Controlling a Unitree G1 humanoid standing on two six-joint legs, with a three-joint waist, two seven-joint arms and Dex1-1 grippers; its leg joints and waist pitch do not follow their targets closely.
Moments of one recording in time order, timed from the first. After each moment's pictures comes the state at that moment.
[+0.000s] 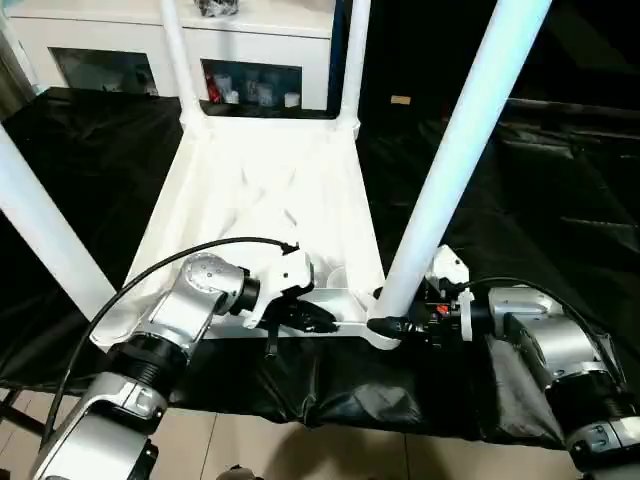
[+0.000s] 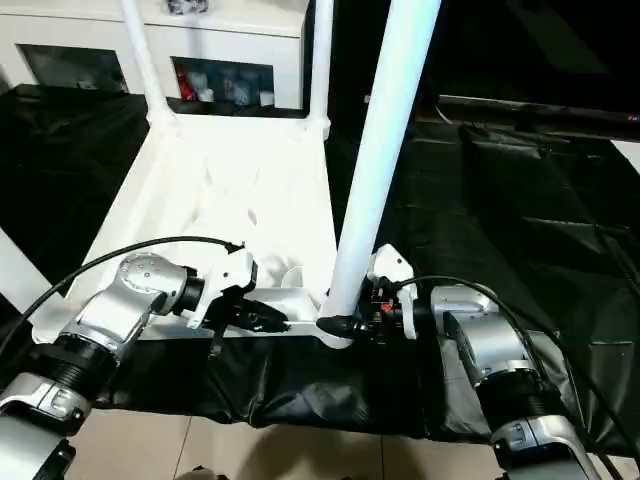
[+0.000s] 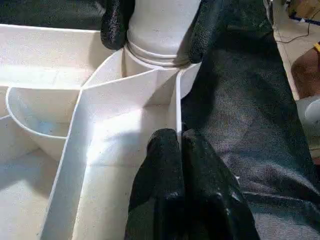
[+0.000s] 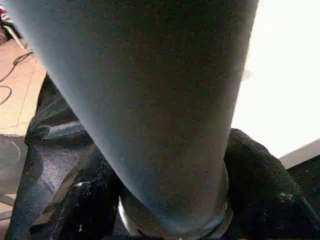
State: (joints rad) left arm -0.59 0.33 -0.31 0.55 0.02 0.10 -1.34; right arm -0.43 -0.41 0.16 0.49 0.18 0.19 1.25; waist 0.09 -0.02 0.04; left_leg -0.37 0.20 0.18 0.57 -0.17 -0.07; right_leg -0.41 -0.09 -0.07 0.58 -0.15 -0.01
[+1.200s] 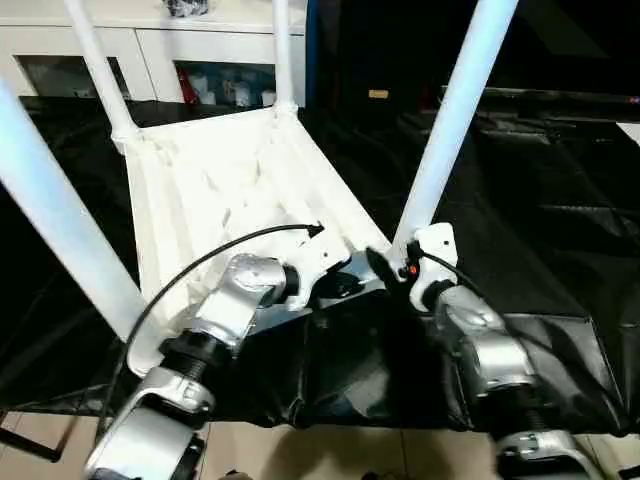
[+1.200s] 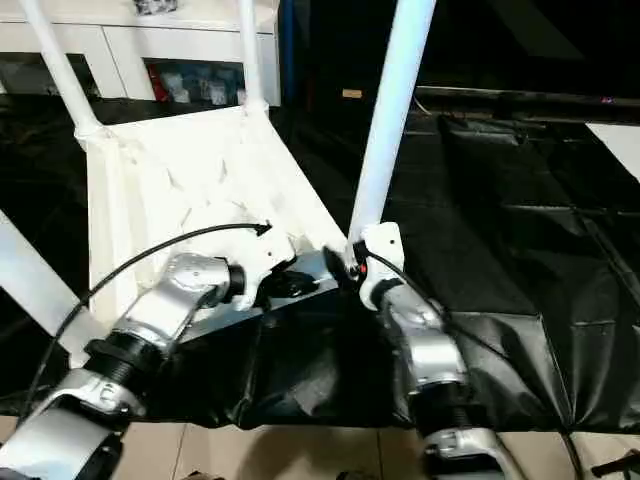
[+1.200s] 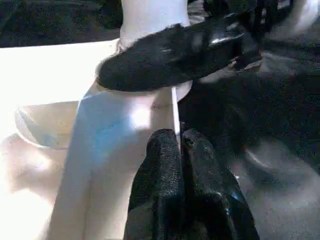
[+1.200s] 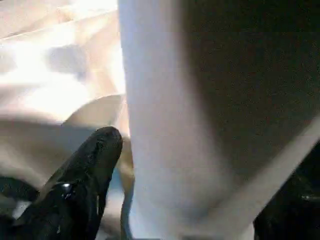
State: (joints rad) left arm -0.62 0.19 -0.29 0.59 0.09 0.15 -1.01; right arm -0.40 -0.17 0.03 0.50 0.08 0.10 0.57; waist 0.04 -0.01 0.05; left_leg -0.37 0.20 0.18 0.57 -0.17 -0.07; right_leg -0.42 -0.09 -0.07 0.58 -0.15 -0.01
